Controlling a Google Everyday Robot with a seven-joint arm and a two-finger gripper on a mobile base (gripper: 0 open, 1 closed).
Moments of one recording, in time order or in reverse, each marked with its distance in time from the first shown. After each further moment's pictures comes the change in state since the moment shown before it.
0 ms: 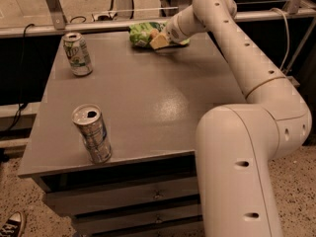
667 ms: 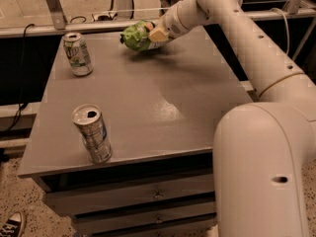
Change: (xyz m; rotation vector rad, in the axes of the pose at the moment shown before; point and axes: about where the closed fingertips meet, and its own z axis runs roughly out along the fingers) arm -0.036 0.038 -0.042 -0.067 -0.064 -0.227
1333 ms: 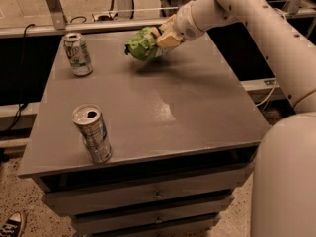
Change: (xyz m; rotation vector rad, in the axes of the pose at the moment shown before) arm 0.004 0.046 -0.055 -0.081 -0.007 -0.138
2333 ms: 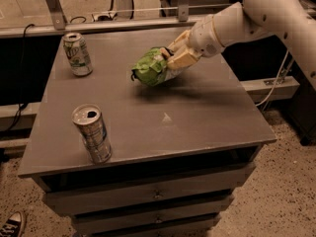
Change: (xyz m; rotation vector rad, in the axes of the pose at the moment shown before) arm 0.008 0.080 -0.054 -0.123 -0.070 -0.038
